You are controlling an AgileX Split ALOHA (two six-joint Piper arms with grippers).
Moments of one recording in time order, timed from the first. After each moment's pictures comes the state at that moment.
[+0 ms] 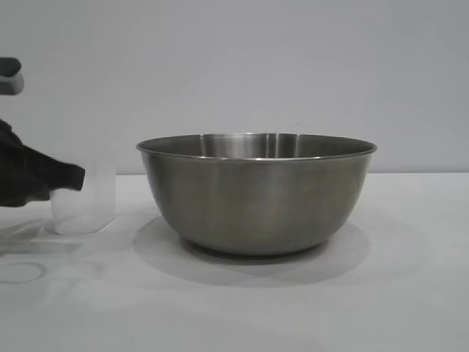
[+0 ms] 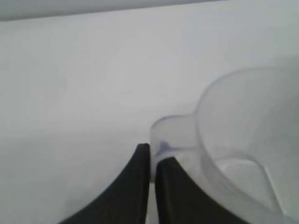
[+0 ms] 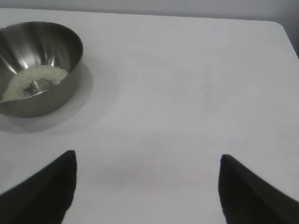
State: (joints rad) left arm -0.37 2.12 -0.51 -0.30 -1.14 0.02; right arm 0.17 -0.02 -0.49 0.00 1.14 0.02
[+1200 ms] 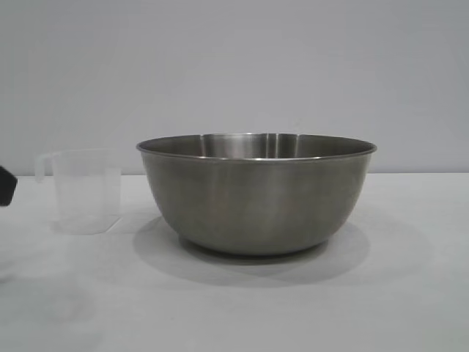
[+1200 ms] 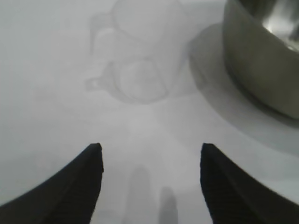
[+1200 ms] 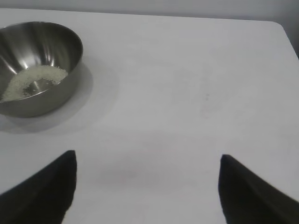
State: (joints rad) left arm -0.37 1.76 -0.06 0.09 -1.11 -0.21; right arm 0.17 -0.02 -0.49 0.00 1.14 0.02
